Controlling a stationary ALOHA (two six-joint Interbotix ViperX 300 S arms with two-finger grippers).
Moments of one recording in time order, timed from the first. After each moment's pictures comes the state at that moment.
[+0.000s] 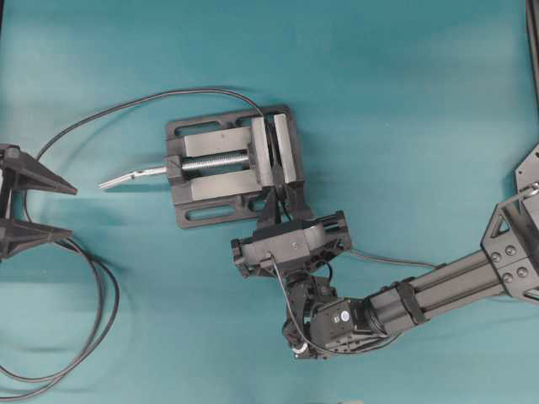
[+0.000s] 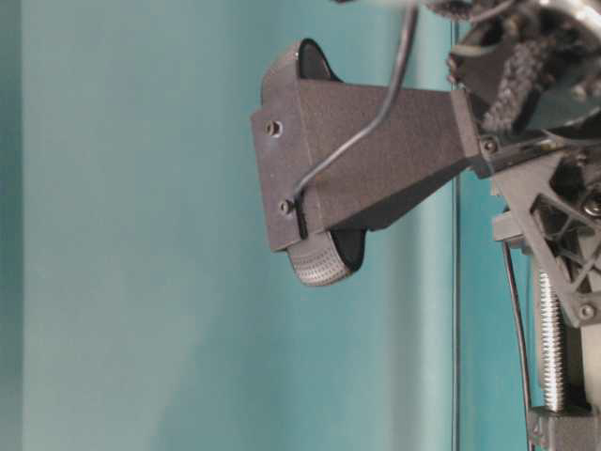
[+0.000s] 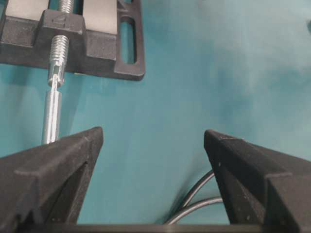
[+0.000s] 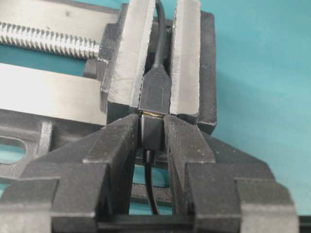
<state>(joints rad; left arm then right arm) -0.09 -1.17 1.58 -0.08 -0.01 -0.24 0.39 0.67 0.07 1.95 -1.58 -0.96</state>
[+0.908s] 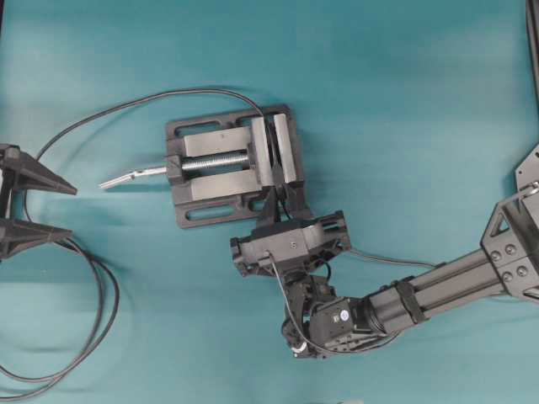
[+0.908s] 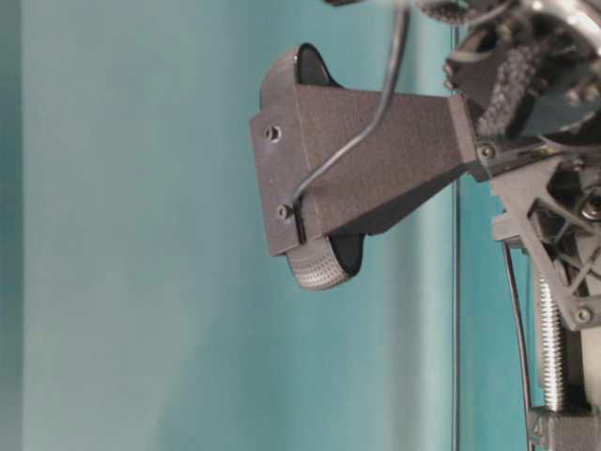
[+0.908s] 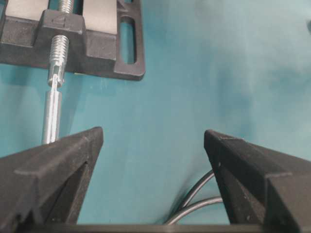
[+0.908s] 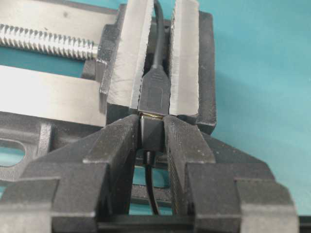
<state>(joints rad) -0.09 -1.17 1.58 -0.08 -0.01 -0.24 0.39 0.67 0.06 1.94 -1.57 -0.96</state>
